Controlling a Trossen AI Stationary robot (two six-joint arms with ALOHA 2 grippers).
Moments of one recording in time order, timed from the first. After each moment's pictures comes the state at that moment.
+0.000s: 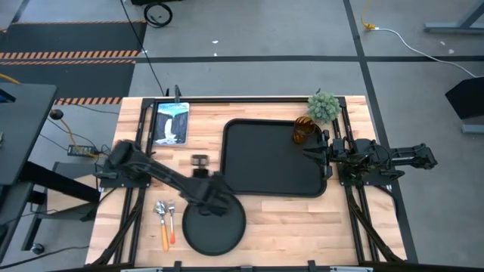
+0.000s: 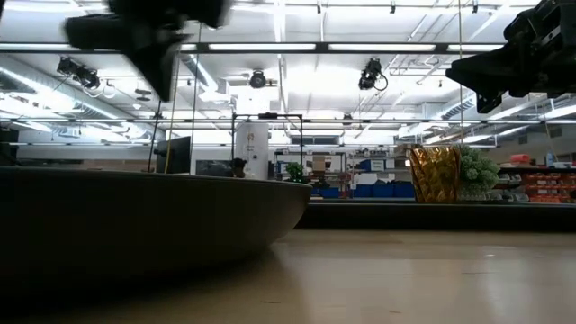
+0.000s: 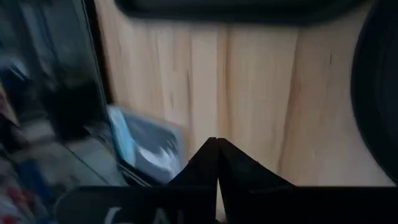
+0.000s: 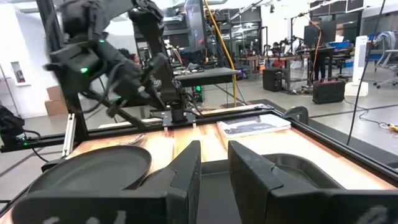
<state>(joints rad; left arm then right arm) -0.44 1.86 1.52 -1.54 -0.60 -0.55 0.04 0.01 0.01 0.10 0.16 0.08</state>
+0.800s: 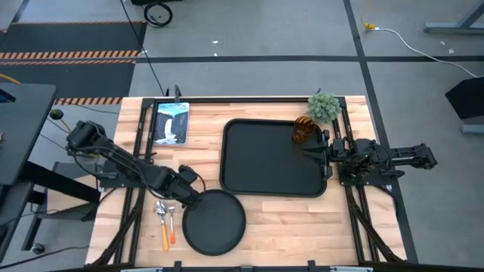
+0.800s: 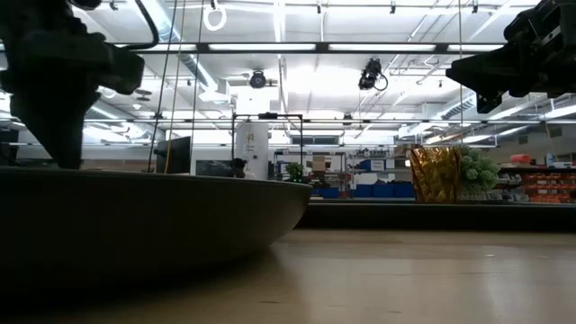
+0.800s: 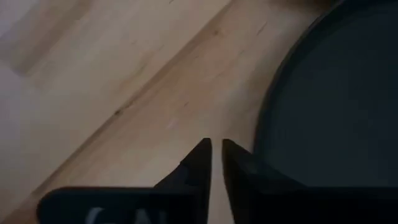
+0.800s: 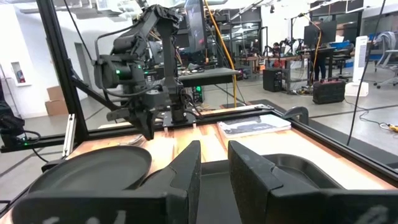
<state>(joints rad) -0.48 1.39 0.81 -0.77 -0.22 -1.27 0.04 0.01 0.01 0.10 0.16 0.08</state>
